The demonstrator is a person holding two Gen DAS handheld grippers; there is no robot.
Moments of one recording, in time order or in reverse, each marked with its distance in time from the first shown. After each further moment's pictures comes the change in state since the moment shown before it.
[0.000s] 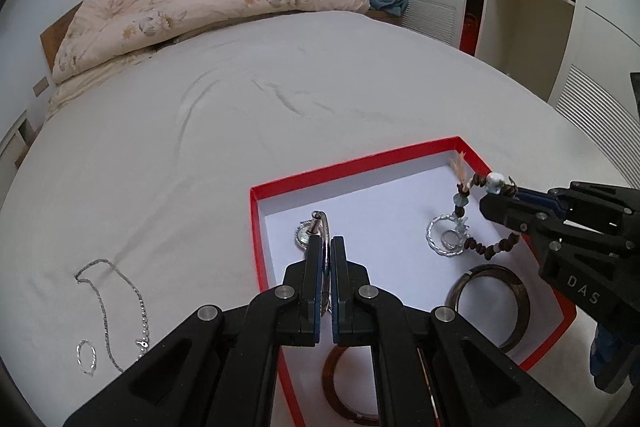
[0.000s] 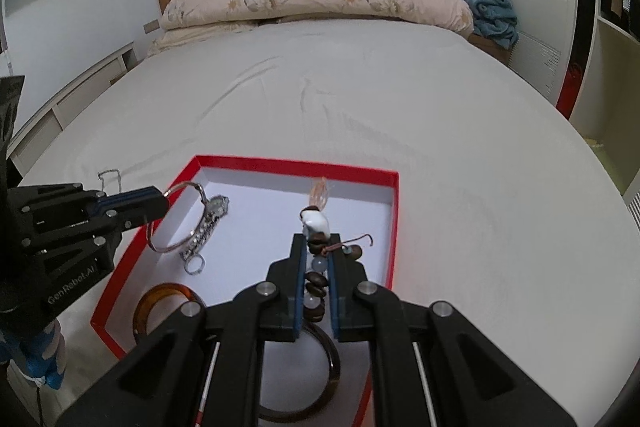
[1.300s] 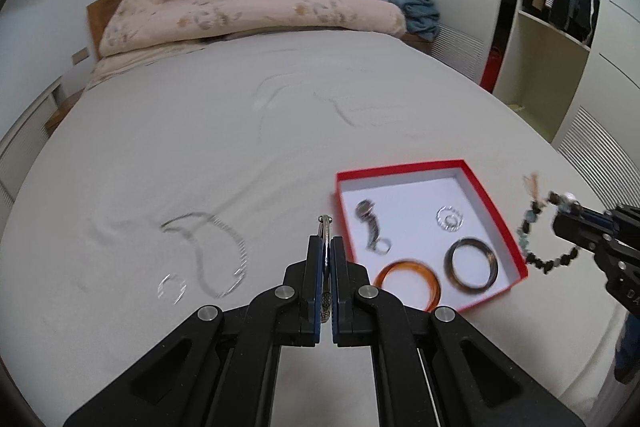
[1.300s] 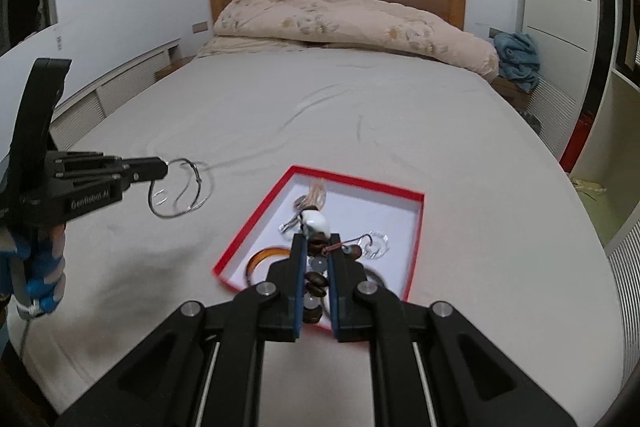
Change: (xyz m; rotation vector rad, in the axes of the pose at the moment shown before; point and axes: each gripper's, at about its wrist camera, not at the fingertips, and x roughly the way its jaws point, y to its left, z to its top) left arm -0.116 0.049 -0.018 -0.127 -0.032 0.045; right arm -0.126 0.055 -0.001 -0.129 -0.070 0.065
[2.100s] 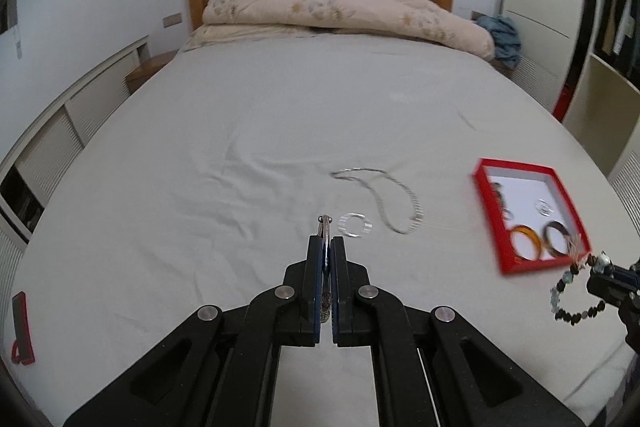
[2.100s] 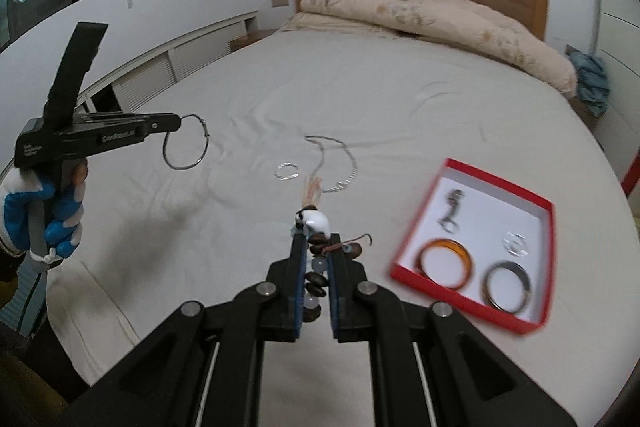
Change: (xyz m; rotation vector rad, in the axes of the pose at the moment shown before) left arm -0.116 0.159 -0.091 -0.183 -0.013 0.204; right arm -0.012 0.159 -0.020 -0.137 0.064 0.195
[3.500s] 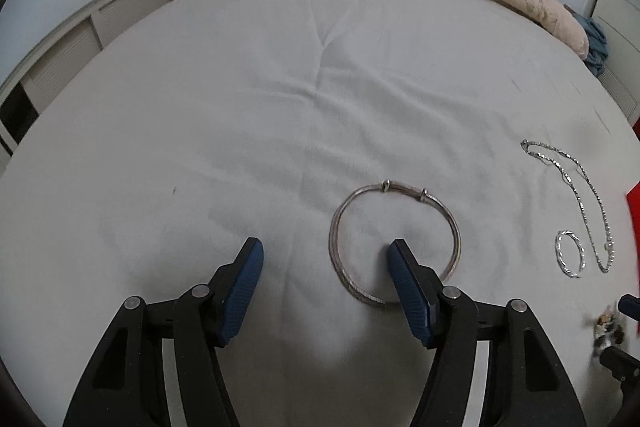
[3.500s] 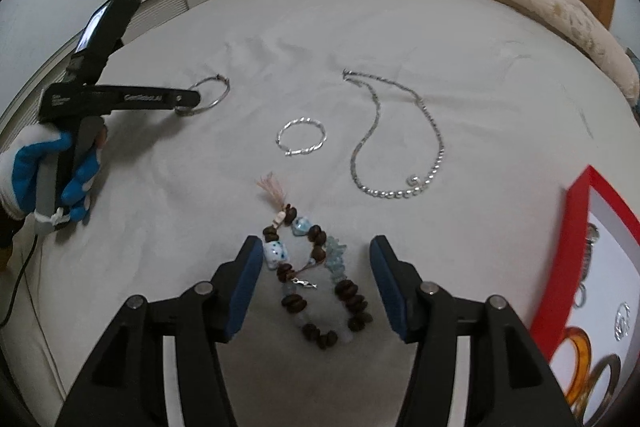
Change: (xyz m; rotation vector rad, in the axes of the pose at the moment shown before) left arm 0.203 0.138 -0.020 -0.202 0.174 0.132; right arm 0.213 0.024 0.013 -0.121 0.210 0.111
